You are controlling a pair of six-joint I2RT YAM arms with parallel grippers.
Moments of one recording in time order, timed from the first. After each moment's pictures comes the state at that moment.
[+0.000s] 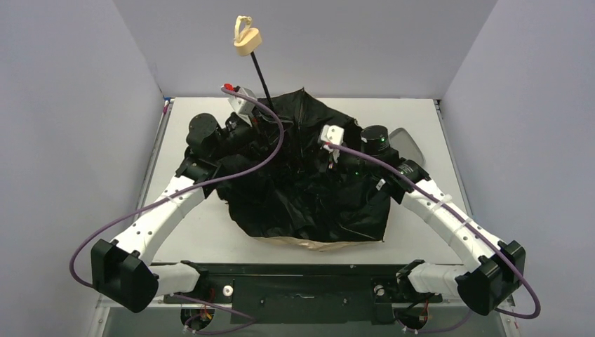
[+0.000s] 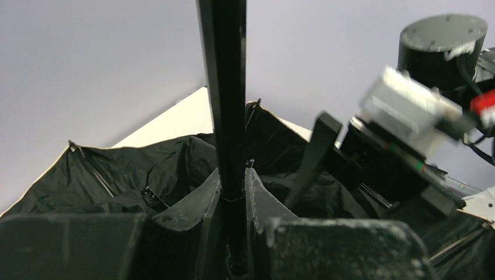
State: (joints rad) left arm -0.44 1.26 1.10 0.36 0.59 -0.27; right arm 0.56 1.23 1.11 -0.42 -0.61 -0.46
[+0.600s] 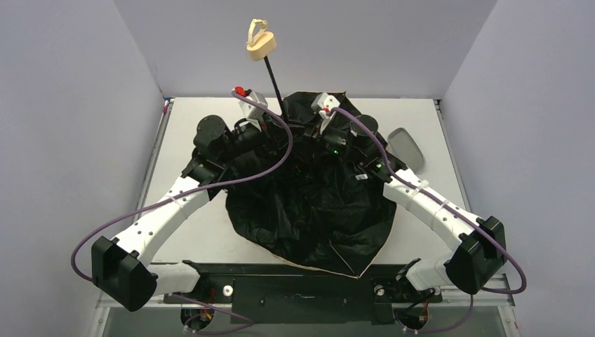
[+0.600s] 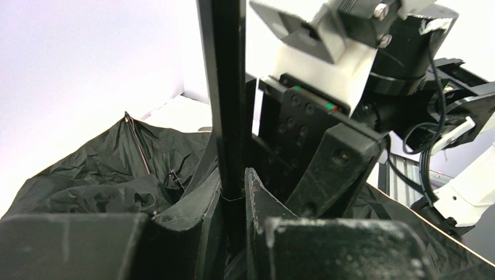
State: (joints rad) left arm -0.54 1.26 1.12 0.37 0.59 -0.25; right arm 0.65 1.36 1.17 0.19 -0.48 0.02
